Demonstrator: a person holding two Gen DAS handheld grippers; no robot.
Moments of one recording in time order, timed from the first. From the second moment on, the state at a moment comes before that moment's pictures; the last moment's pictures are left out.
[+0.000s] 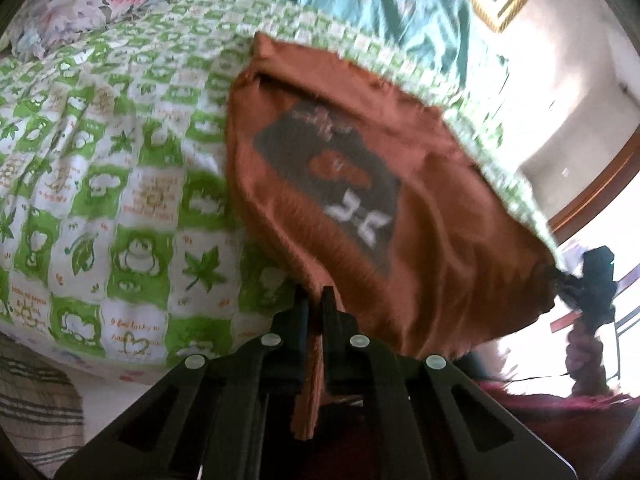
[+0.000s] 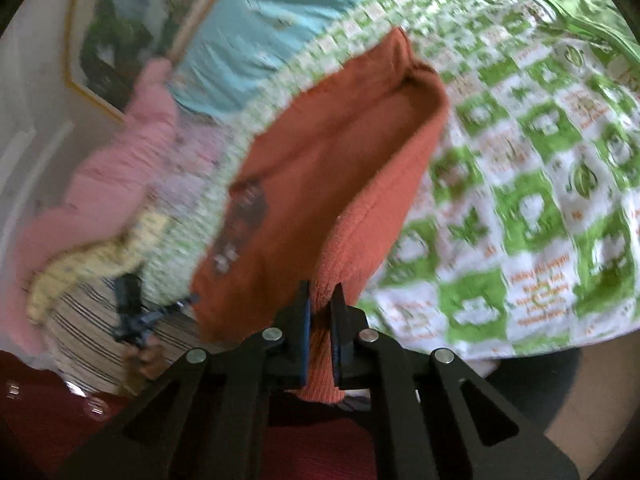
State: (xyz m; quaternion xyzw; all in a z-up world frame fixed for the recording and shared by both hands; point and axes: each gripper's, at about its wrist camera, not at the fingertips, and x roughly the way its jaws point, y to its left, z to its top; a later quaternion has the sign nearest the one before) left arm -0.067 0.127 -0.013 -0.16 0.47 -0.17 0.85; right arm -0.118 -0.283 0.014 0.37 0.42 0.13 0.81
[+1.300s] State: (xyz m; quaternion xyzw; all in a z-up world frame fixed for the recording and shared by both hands) left arm 0.232 0.142 0.028 -0.24 0.36 -0.11 0.90; right arm 0.174 -0.387 0.010 0.41 0.32 0.11 0.85
